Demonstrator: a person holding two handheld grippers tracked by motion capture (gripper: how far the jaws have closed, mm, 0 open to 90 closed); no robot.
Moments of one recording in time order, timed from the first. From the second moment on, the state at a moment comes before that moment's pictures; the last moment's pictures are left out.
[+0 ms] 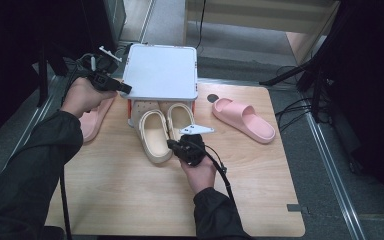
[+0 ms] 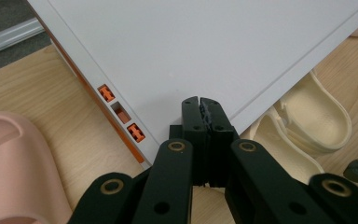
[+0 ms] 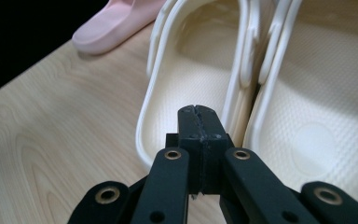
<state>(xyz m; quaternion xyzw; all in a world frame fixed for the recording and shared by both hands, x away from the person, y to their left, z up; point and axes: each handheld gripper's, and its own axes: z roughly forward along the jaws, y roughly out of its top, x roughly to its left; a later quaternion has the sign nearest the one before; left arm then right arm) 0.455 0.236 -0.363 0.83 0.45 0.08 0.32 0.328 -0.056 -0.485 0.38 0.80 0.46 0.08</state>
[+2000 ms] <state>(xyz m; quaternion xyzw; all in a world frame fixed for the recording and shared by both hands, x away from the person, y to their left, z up) 0.456 0.233 -0.362 0.83 0.46 0.08 0.31 0.395 0.035 -0.508 0.35 0.83 0.42 0.11</state>
